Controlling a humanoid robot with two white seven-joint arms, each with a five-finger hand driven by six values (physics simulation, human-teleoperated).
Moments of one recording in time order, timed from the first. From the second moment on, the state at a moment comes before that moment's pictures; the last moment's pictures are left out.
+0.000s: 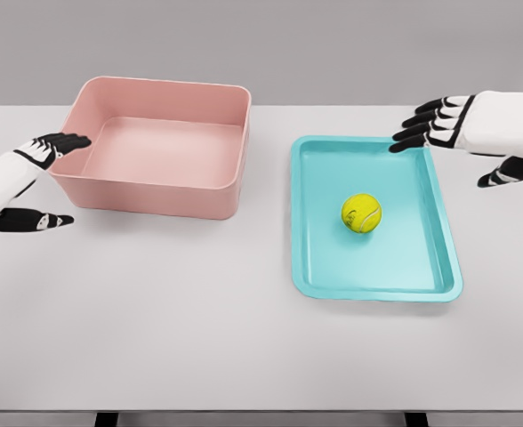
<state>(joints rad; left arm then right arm) -0.07 0.83 -0.12 -1.56 -0.21 -0.61 -0.12 -0.87 -1.21 0.73 -1.75 -0.02 -0.61 0.61</state>
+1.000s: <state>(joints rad) 0.14 0.90 -0.13 -1.57 0.04 -0.61 -0.12 -0.86 -0.95 0.96 -1.51 -0.26 -0.12 0.61</state>
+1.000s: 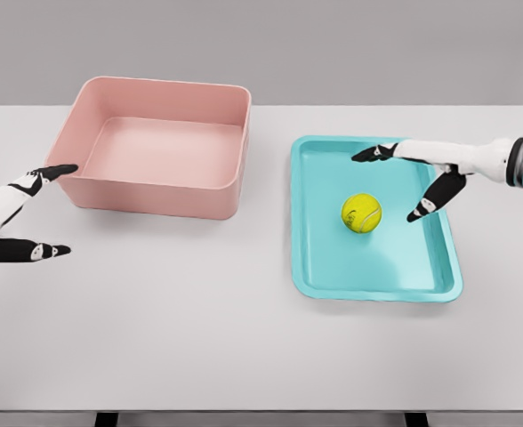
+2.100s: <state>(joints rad) 0.16 1.03 -0.44 -1.54 0.56 -0.61 -0.12 -0.85 -0.82 1.03 -1.35 -0.20 -0.15 0.61</state>
